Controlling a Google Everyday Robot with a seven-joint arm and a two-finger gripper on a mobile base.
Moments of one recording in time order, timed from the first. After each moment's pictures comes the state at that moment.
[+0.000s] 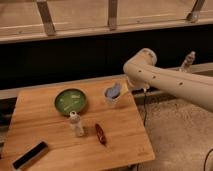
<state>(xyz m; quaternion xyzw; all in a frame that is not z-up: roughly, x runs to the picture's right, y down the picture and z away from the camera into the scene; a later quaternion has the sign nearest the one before) 0.156 0.010 0.765 -0.12 0.15 0.59 0.78</state>
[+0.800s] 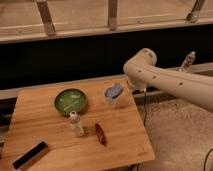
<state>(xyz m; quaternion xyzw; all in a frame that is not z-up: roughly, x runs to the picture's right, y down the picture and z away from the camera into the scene) 0.156 0.010 0.765 -0.12 0.15 0.59 0.78</state>
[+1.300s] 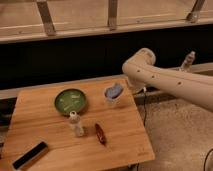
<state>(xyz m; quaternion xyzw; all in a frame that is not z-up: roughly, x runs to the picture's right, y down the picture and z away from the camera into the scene) 0.149 0.014 0.765 -0.13 0.16 0.57 0.80</state>
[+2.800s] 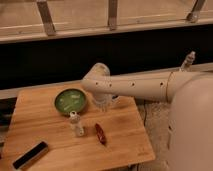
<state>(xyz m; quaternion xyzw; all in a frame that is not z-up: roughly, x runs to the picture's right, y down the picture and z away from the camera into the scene) -0.011 0.131 0.765 -0.27 0.19 0.39 0.86</state>
